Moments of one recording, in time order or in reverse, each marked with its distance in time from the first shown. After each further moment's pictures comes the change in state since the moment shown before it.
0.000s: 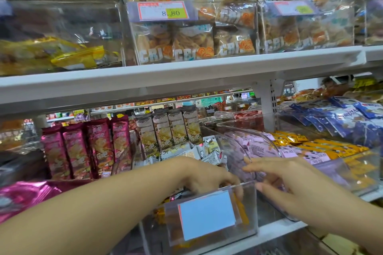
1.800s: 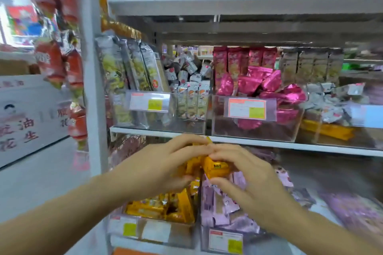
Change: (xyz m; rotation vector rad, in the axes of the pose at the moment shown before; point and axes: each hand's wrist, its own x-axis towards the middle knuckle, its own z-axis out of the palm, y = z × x) left_hand -0.387 -0.060 0.278 0.365 0.907 -0.197; right_hand -0.076 -0.309 0.204 0.539 0.039 -0.638
